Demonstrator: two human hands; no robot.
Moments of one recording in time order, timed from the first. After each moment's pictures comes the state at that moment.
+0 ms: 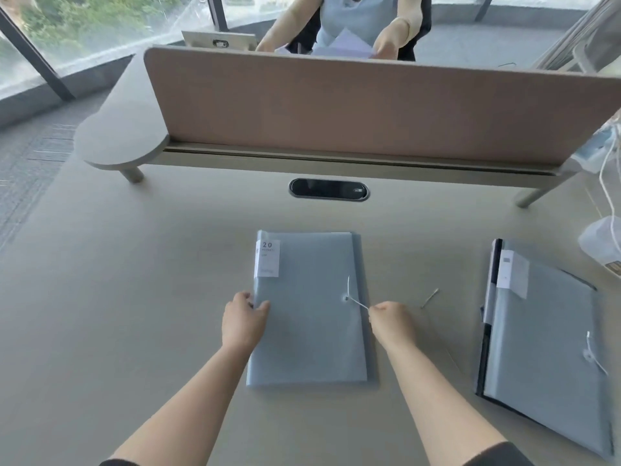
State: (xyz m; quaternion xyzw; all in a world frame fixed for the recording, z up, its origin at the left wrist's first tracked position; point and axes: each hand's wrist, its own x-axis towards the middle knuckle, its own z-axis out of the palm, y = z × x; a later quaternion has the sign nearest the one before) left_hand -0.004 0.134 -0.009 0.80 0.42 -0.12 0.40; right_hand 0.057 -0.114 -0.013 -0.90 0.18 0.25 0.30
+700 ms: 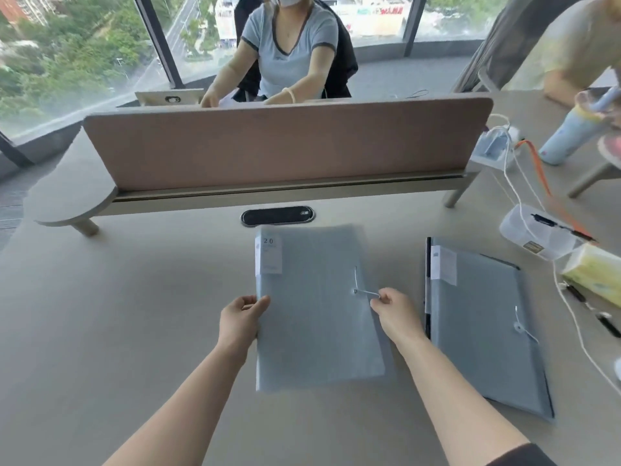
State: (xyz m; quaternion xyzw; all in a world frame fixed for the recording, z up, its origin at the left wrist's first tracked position) left_hand 0.022 0.068 0.049 0.67 0.36 -0.08 0.65; right_hand 0.064 -0.202 0.043 -0.87 0.17 0.14 0.43
